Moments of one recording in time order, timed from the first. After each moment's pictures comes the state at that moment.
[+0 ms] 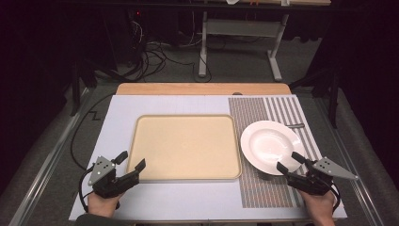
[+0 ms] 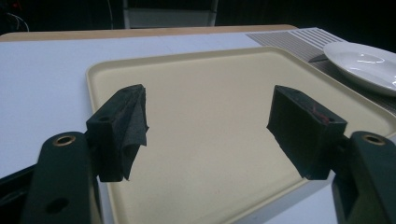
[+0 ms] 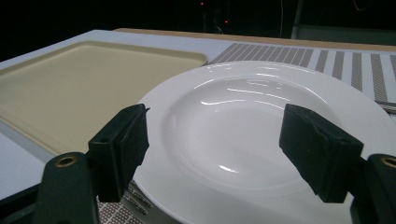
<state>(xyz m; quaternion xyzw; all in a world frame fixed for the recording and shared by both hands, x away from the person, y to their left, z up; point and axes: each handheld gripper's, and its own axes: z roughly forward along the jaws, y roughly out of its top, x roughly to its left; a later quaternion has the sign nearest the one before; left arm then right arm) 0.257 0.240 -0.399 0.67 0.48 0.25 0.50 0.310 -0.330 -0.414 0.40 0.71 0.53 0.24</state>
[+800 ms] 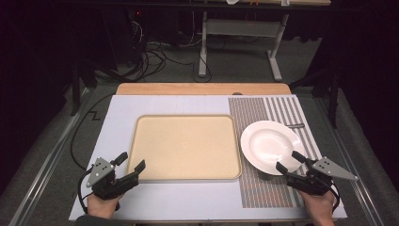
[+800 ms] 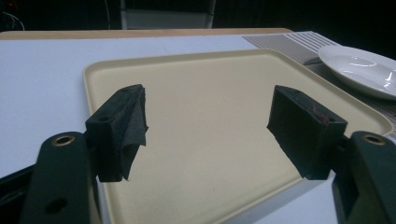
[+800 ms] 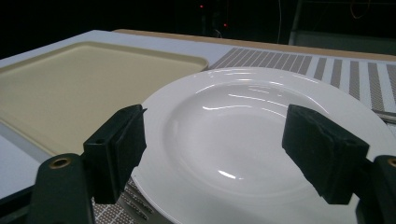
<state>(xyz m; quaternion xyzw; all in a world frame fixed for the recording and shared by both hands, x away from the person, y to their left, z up) 0.253 0.241 -0.399 0.67 0.48 0.25 0.51 0.309 -0.326 -0.411 0.39 0.71 0.53 0.25</state>
